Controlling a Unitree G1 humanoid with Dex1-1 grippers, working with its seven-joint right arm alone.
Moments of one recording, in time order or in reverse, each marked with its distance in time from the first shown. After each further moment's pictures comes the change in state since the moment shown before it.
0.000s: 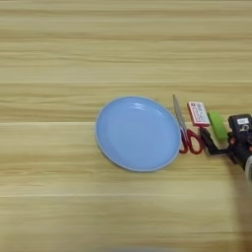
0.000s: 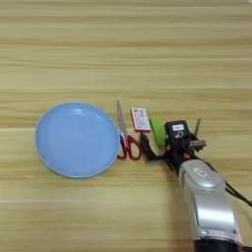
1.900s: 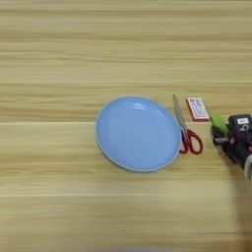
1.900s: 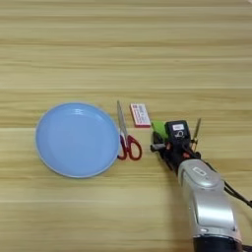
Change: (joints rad) arm 0.006 -0.003 -0.007 -0.007 0.024 0.009 -0.028
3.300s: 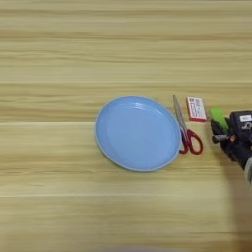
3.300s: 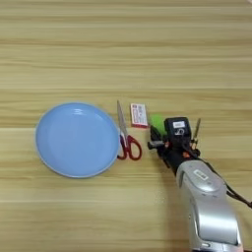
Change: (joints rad) arm 0.068 0.055 -0.013 -0.246 0.020 0.072 -0.003
